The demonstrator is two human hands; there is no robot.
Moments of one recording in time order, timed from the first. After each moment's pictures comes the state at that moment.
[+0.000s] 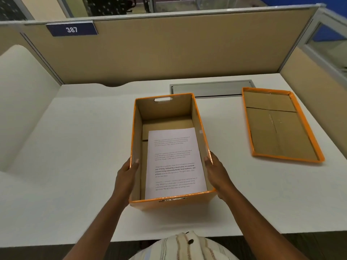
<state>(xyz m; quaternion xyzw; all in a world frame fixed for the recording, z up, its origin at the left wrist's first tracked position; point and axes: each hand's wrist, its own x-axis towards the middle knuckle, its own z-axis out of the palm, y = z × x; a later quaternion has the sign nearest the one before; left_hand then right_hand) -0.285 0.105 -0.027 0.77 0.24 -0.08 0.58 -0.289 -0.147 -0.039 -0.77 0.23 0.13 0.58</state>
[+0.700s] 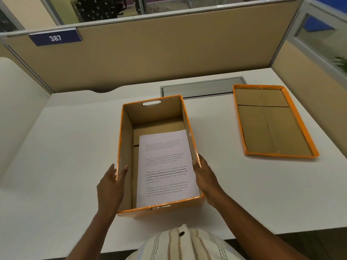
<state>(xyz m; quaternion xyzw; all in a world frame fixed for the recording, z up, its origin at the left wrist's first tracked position) -0.286 0.103 -0.031 0.90 0.21 0.02 0.39 -0.290 -0.152 -0.047 -0.74 0.21 0.15 0.62</state>
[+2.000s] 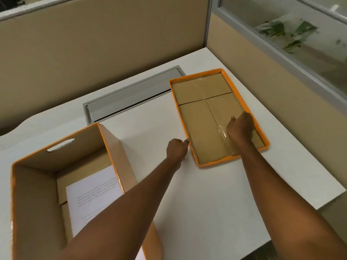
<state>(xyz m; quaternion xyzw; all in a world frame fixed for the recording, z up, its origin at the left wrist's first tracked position) -0.112 -0.284 -0.088 0.79 0.09 -0.34 0.50 -0.151 -0.493 -0.114 -0.82 0.50 -0.11 0.27</state>
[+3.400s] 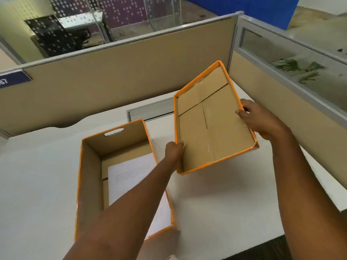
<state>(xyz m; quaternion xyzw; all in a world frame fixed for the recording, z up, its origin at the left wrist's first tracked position) -0.142 -0.185 -0.026 0.78 0.12 -0.23 0.57 -0.208 -0.420 0.080 -0.86 0.18 -0.04 0.47</state>
